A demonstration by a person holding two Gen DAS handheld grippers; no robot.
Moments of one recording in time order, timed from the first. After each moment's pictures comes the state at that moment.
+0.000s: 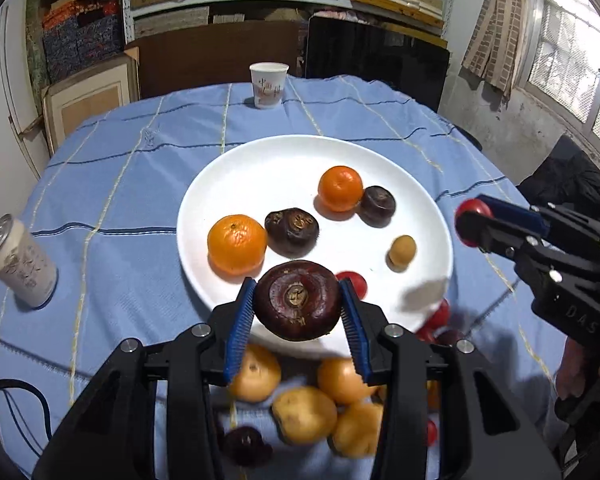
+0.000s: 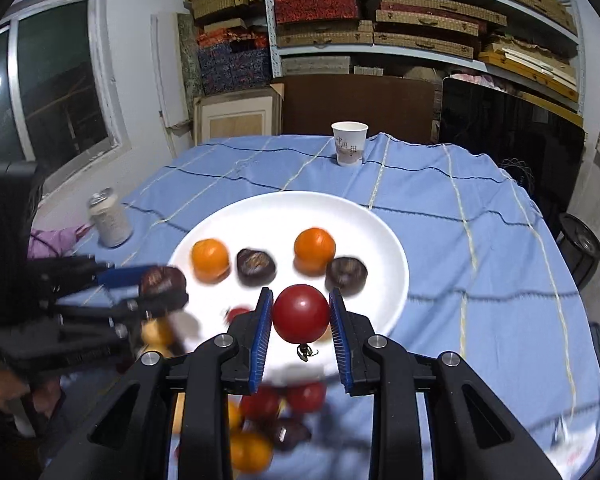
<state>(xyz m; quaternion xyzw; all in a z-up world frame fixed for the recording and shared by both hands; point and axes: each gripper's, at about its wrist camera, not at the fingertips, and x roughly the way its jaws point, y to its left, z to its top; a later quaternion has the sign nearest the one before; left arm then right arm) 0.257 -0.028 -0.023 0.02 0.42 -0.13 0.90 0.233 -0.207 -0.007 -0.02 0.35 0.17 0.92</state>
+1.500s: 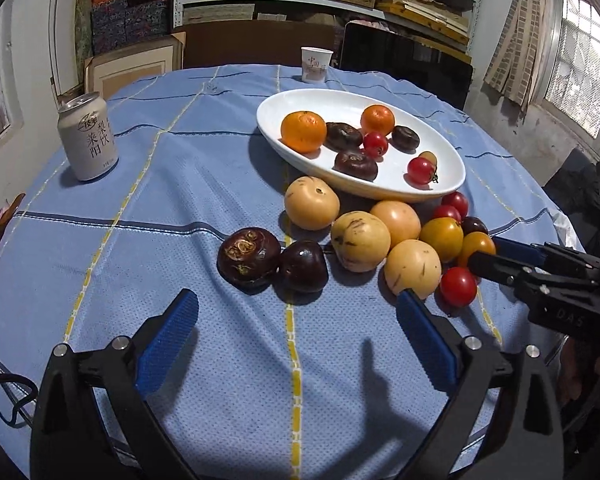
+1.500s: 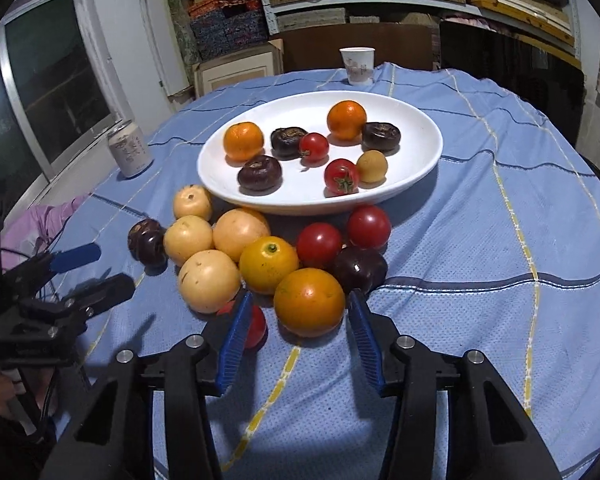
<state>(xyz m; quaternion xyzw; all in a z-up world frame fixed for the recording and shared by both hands) 0.139 0.031 -0.069 -0.01 0.40 -0.08 0.91 0.140 -0.192 -0.077 0.02 0.42 0.16 0.89</state>
